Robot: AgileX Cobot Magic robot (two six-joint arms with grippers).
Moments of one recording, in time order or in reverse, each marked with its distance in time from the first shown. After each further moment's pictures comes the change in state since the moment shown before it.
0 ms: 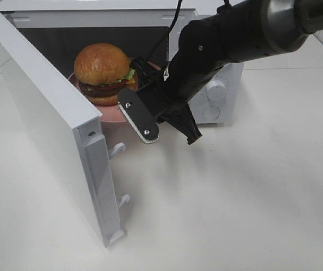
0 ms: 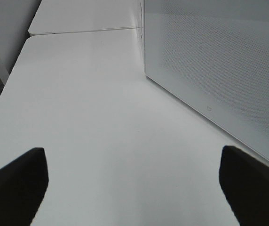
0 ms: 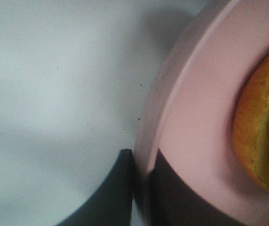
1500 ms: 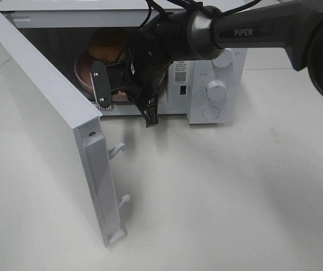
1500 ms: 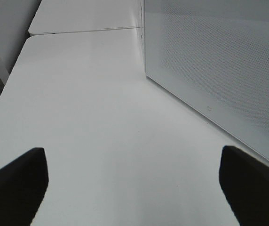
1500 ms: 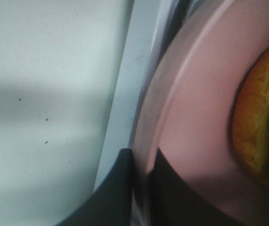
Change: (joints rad) left arm 0.000 0.000 0.000 0.000 0.000 0.000; right arm 0.021 0.323 -0.485 -0.312 0.148 0.648
